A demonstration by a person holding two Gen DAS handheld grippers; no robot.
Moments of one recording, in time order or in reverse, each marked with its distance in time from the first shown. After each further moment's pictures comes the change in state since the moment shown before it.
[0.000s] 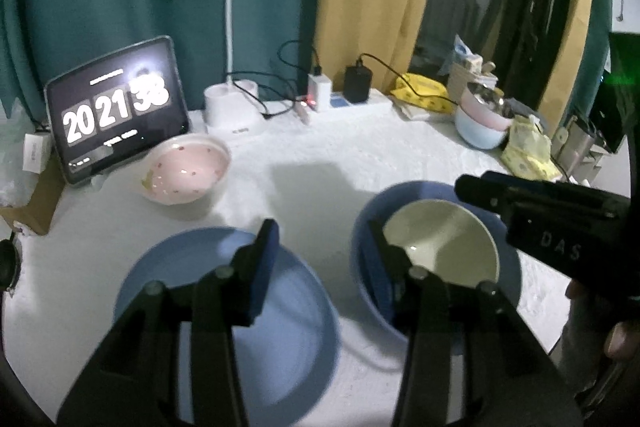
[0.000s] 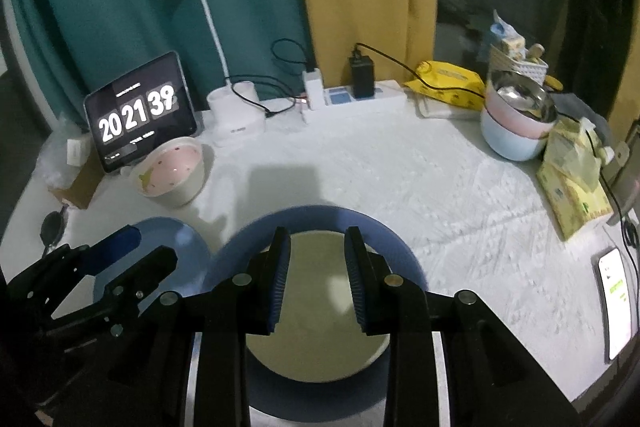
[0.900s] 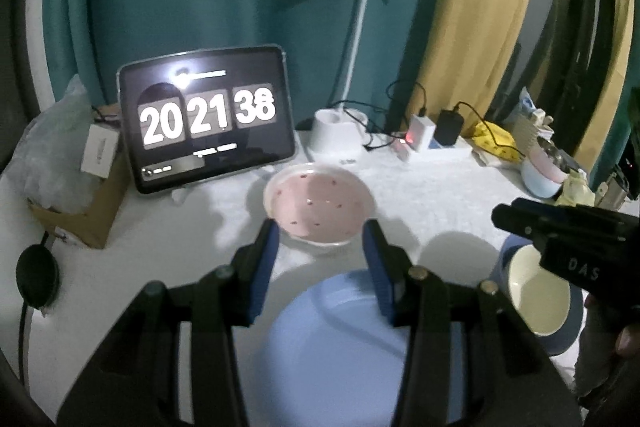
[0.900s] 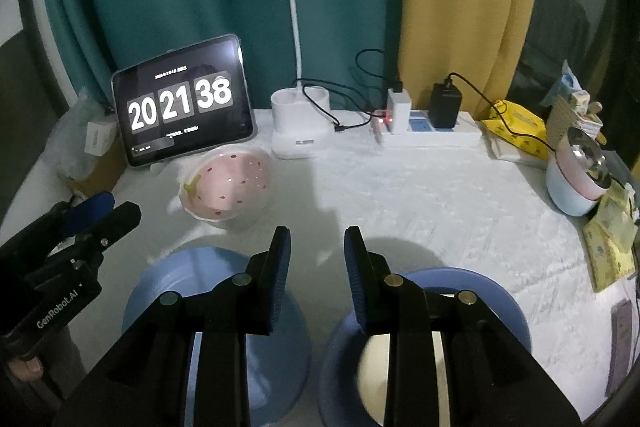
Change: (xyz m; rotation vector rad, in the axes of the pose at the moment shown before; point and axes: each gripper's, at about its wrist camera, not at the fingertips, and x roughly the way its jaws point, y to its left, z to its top) left arm -0.006 0.143 0.014 -0.115 -0.070 0.082; right arm 0.044 0.103 0.034 -0.128 0.012 0.030
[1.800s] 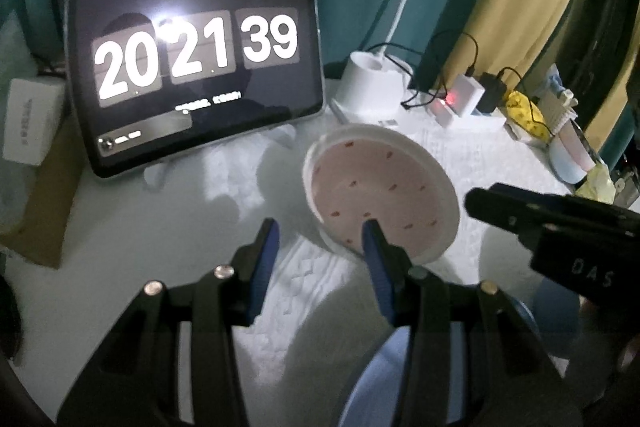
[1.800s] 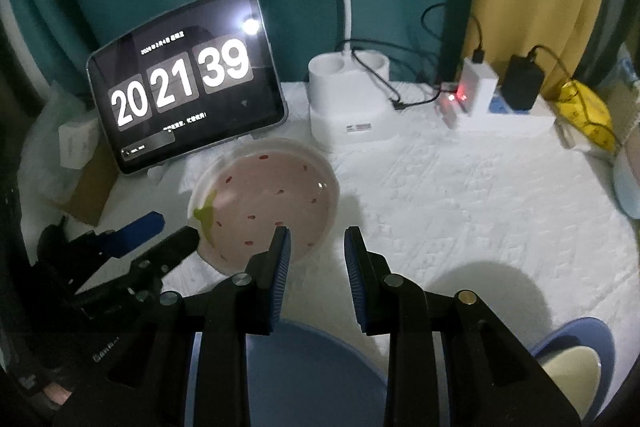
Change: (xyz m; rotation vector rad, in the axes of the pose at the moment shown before) left arm 0.110 0.052 0.009 -0.026 0.200 -0.071; right arm 0.105 0.050 0.034 0.049 0.135 0.053
